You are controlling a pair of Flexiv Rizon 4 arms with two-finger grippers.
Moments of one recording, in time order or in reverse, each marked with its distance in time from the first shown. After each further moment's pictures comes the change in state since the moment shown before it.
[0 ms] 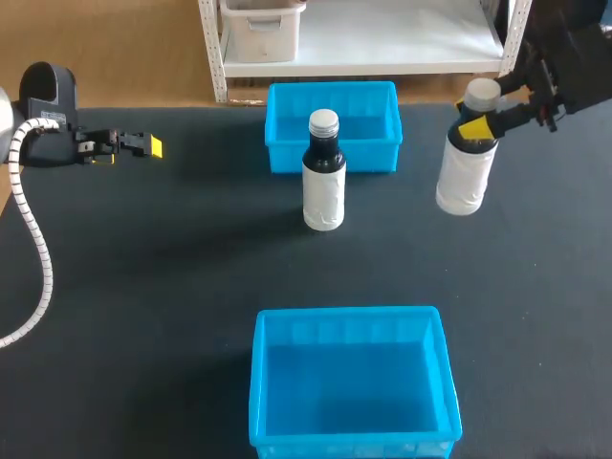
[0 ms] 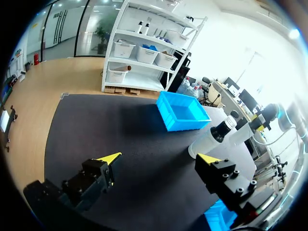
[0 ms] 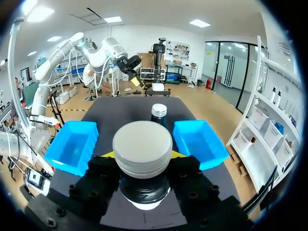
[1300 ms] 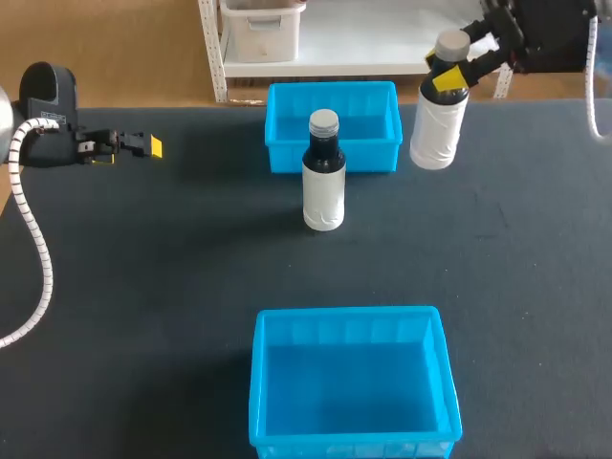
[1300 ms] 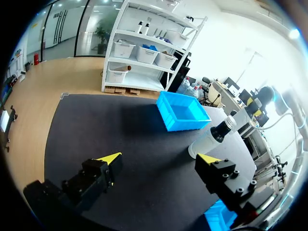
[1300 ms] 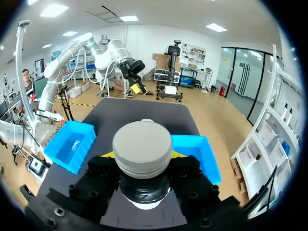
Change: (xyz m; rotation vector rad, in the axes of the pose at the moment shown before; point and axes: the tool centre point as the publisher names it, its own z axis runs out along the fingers) left arm 0.000 0.000 0.000 0.000 0.000 0.000; right arm -0.041 -0.054 0.016 -0.128 0.006 -0.101
